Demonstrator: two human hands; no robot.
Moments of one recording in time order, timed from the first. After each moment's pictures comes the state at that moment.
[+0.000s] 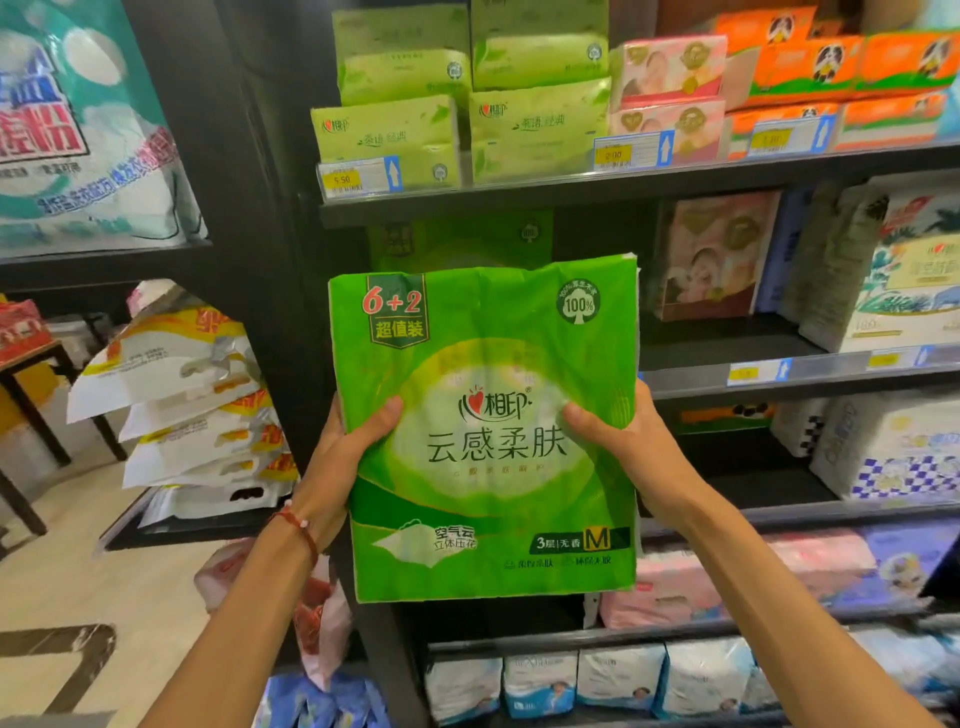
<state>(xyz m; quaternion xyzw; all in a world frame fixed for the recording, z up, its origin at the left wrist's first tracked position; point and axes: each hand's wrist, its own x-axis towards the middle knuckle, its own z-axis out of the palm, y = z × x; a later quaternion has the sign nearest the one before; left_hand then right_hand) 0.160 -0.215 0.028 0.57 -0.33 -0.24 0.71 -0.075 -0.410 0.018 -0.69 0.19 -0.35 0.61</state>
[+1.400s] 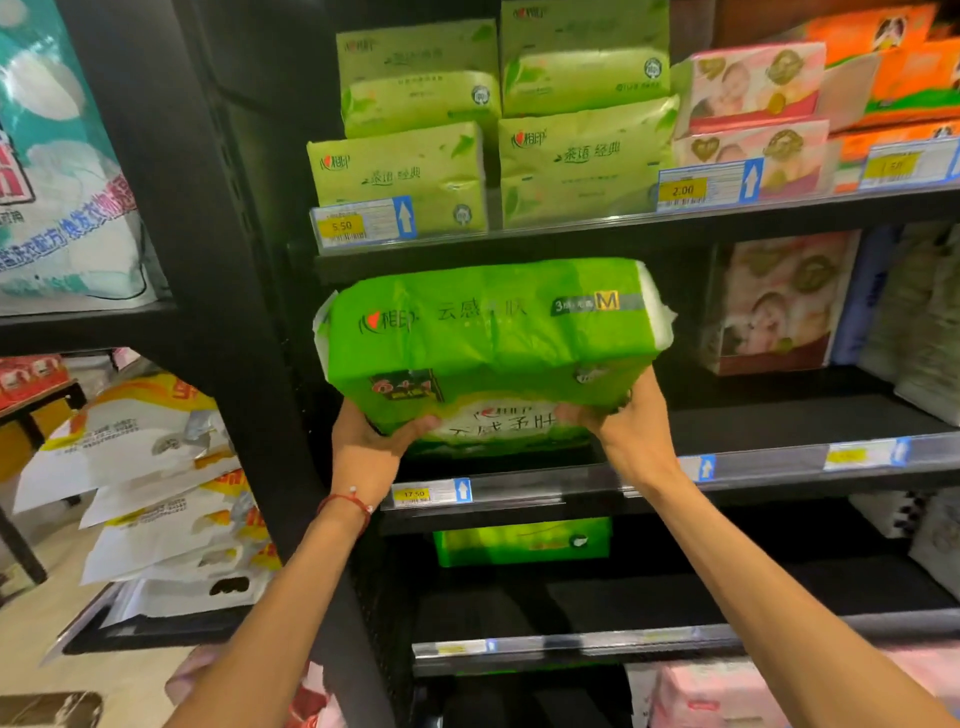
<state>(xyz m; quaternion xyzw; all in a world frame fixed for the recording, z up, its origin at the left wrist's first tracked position) 0.292 -0.351 0.022 0.65 -0.38 0.05 0.65 0.073 -0.539 0.026 -0.71 0.17 -0.52 0.45</state>
